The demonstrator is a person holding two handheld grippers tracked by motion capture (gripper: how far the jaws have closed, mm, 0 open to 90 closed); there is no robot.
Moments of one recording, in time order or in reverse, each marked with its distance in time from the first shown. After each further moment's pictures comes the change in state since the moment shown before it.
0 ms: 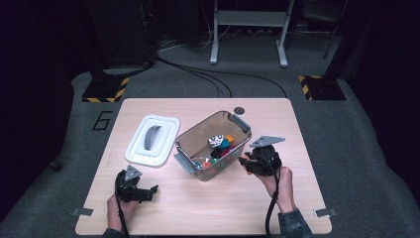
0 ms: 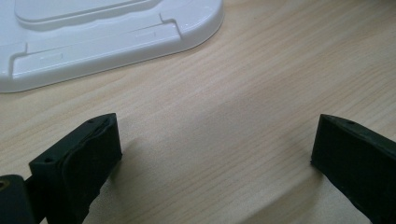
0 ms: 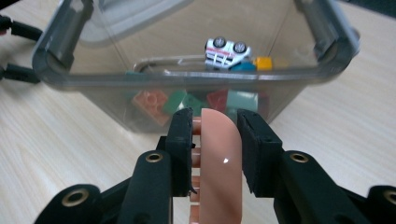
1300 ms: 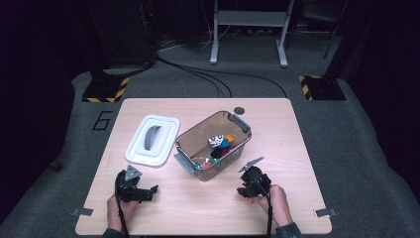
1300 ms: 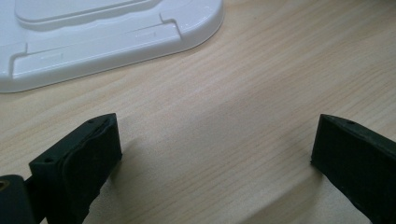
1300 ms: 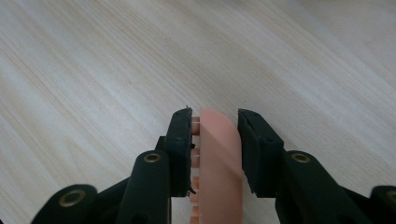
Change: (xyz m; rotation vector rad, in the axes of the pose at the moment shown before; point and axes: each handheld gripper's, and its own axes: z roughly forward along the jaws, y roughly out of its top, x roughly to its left) left arm -0.001 -0.001 0.001 -0.014 0.007 -0.003; right arm 0.015 -0.066 0.060 0.376 0.073 -0.002
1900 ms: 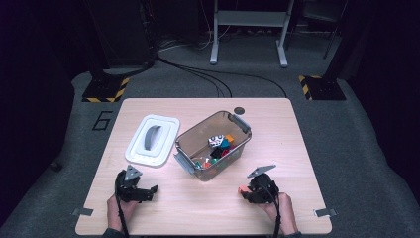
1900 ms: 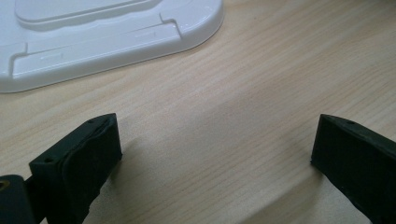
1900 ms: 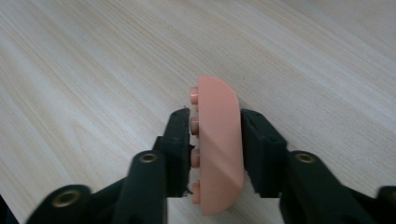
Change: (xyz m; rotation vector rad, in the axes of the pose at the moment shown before) left arm 0.000 0.000 0.000 0.004 -0.002 0.000; right arm -0.006 -0.030 -0.005 -0.104 0.031 0.016
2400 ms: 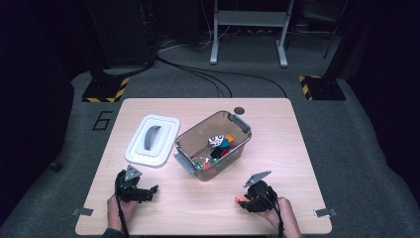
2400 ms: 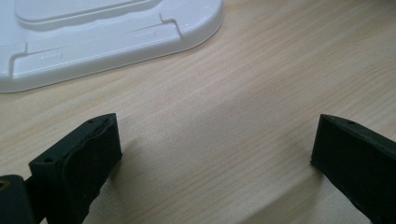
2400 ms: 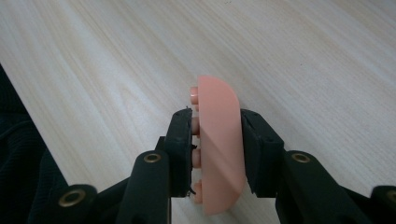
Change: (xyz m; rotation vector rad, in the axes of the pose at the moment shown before) left arm 0.001 0.001 -0.001 0.014 -0.007 0.005; right arm 0.018 -0.008 -0.005 0.049 0.077 -0.123
